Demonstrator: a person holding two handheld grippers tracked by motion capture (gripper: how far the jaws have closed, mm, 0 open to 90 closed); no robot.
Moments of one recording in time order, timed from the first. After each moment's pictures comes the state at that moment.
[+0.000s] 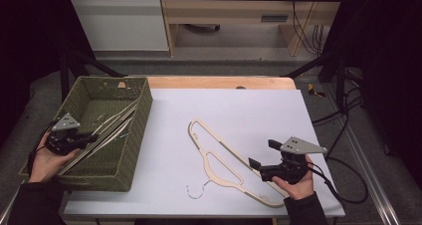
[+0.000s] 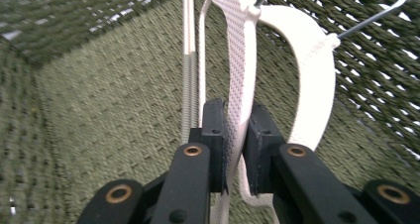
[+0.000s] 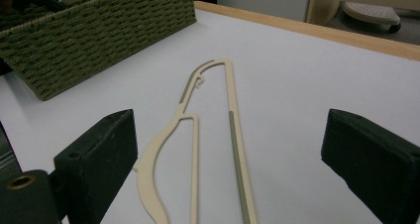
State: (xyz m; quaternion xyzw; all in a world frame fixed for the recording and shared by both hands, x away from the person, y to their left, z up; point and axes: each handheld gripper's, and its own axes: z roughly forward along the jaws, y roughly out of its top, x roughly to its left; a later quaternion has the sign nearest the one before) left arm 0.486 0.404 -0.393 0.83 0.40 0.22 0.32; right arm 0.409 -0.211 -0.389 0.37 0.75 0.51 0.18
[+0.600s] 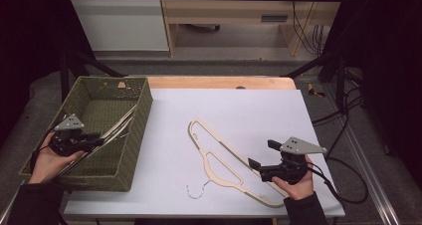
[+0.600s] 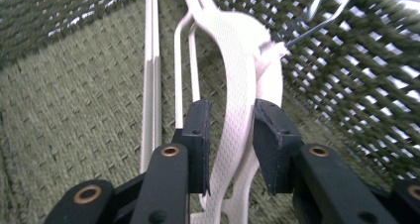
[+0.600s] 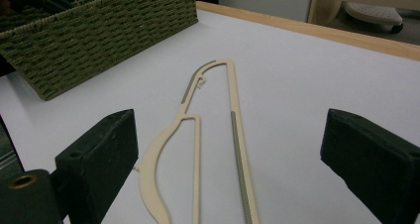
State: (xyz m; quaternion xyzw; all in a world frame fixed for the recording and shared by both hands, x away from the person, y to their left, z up) left arm 0.482 0.394 -0.387 0.84 0.38 0.19 0.34; right arm 0.408 -0.211 -0.389 0.37 0.75 0.51 0.18
